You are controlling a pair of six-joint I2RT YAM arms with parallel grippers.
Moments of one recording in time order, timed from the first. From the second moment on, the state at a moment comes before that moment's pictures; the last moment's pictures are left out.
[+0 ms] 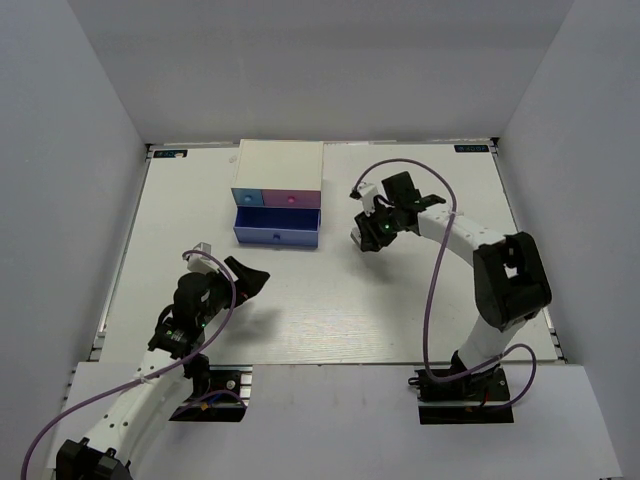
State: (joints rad) left arm -0.32 0.50 0.19 -0.08 0.13 -0.84; right arm 0.44 1.73 1.17 -0.47 -0.39 -0.30
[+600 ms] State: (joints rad) left arm -0.32 0.50 0.19 -0.04 0.13 -0.84; right arm 0.62 1.76 1.55 -0.48 -0.54 -0.72
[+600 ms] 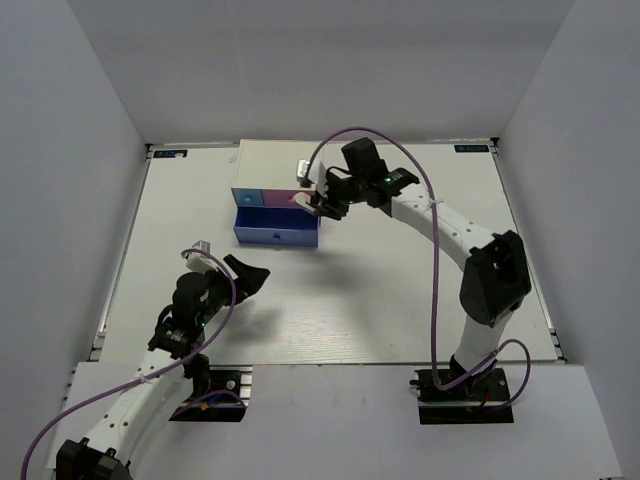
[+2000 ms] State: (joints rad) left arm -0.32 0.65 0.17 0.11 0.15 -0.83; right arm 0.75 1.87 1.74 -0.57 -0.53 -0.82
